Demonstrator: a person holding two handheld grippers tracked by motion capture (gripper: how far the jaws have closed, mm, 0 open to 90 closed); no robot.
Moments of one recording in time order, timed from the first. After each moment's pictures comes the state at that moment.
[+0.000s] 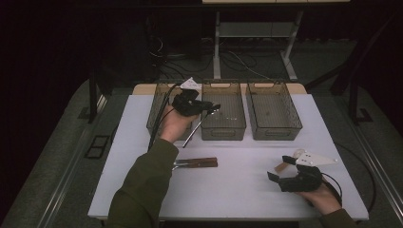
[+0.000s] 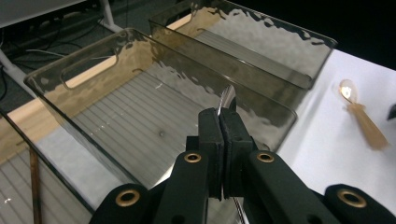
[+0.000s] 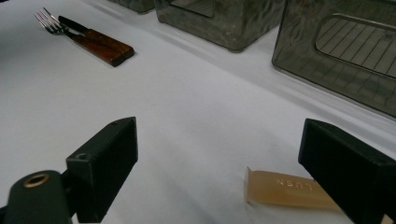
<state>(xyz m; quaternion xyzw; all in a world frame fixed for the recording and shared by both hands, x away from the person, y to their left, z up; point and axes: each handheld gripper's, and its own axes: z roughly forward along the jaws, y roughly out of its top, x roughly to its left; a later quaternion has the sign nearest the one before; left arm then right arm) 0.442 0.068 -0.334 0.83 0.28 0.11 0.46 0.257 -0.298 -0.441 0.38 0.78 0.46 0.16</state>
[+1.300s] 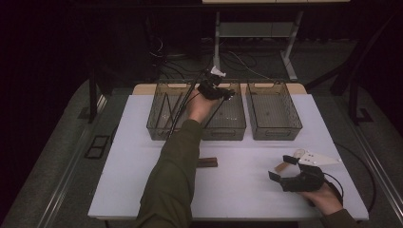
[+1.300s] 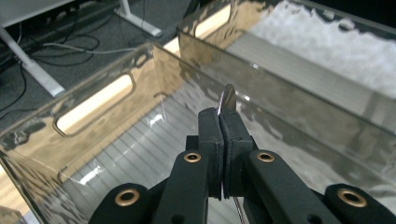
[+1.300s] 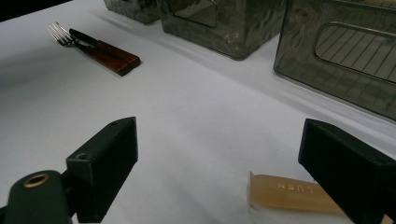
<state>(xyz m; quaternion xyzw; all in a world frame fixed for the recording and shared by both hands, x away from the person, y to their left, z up) 0.527 -0.002 -0.364 0.85 0.29 0.14 0.41 0.256 -0.302 -0.439 0.38 0.78 0.48 0.15</state>
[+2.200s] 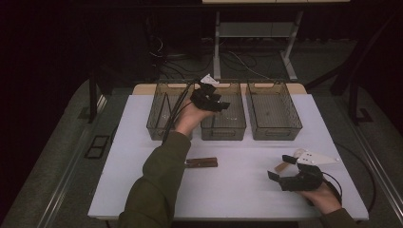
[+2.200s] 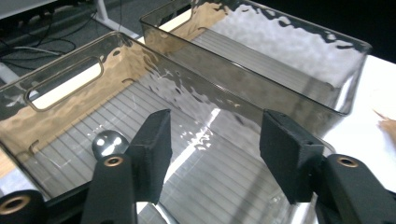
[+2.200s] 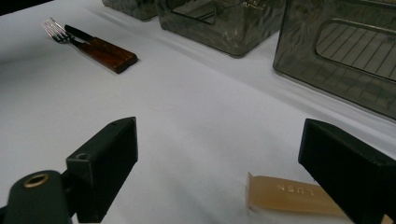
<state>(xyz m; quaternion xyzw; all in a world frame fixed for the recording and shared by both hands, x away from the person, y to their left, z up) 0.474 0.027 -0.353 0.84 0.28 0.10 0.45 0.258 -0.300 -0.440 0.39 0.78 0.47 0.15</state>
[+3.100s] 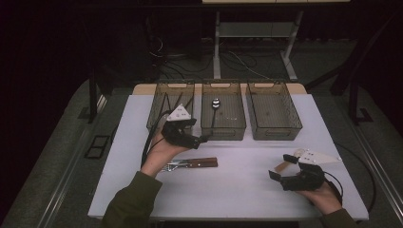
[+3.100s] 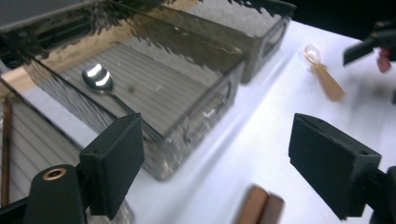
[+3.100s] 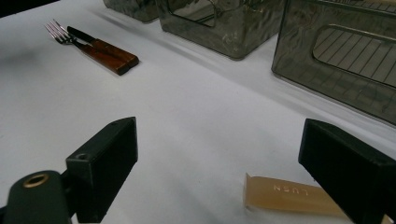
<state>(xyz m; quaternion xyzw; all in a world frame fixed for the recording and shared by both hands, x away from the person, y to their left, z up) 0.356 0.102 -0.370 0.83 0.26 0.12 0.48 0.258 -0.302 -0.436 0.38 0.78 0.47 0.15</state>
